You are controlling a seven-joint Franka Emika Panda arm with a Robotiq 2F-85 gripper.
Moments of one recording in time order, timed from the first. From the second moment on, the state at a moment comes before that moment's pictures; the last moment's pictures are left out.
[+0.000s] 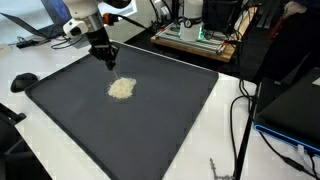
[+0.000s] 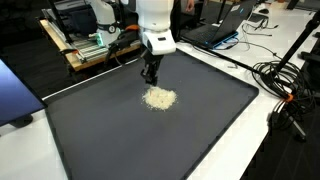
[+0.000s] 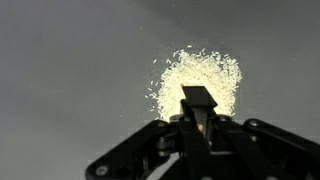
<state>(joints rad) -0.19 0.45 0.00 -1.88 -0.06 2.26 -0.60</state>
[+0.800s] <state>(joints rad) -0.19 0.48 0.00 -1.91 -0.05 2.33 -0.60</state>
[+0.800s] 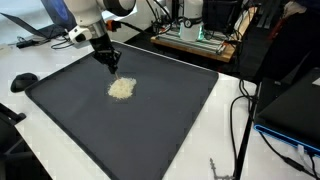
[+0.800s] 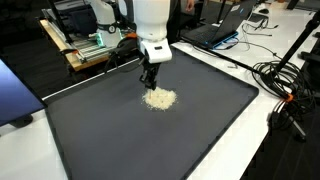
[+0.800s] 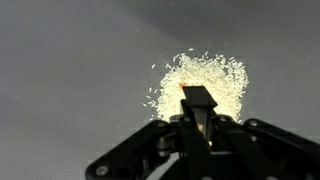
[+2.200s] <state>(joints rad) -0.20 0.44 0.00 -1.90 -0.05 2.30 -0.60</state>
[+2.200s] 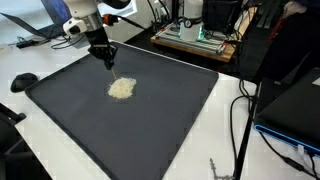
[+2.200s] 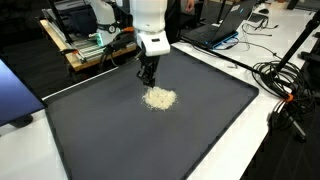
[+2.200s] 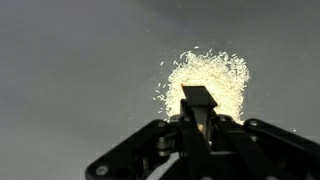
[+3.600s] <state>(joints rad) -0.41 0.69 0.00 -1.43 0.41 1.77 -0.86</state>
